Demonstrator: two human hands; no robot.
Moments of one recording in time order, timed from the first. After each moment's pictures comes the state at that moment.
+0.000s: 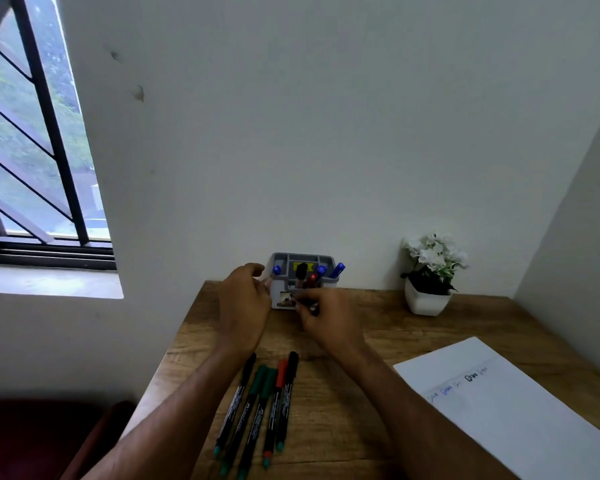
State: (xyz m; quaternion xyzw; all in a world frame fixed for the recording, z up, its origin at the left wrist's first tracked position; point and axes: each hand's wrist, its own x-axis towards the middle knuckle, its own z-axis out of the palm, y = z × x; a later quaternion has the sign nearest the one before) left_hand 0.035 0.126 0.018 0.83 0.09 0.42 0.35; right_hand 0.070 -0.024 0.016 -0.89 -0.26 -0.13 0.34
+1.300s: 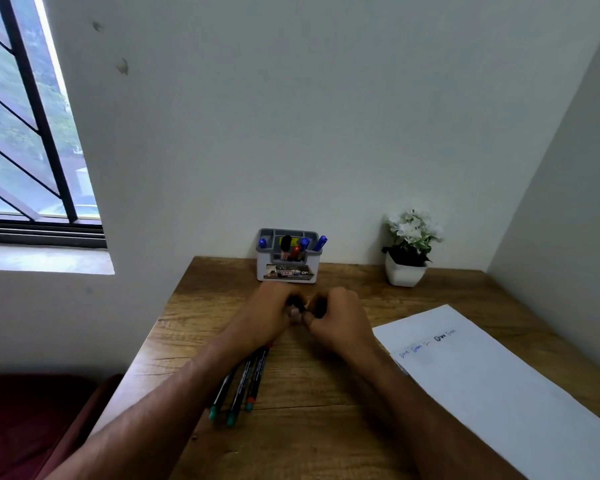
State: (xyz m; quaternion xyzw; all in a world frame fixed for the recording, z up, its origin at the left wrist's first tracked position) left_hand 0.013 0.089 -0.003 0.93 -0.13 0.14 0.31; right_hand 0.028 -0.071 0.006 -0.93 -0.18 -0.06 0.31
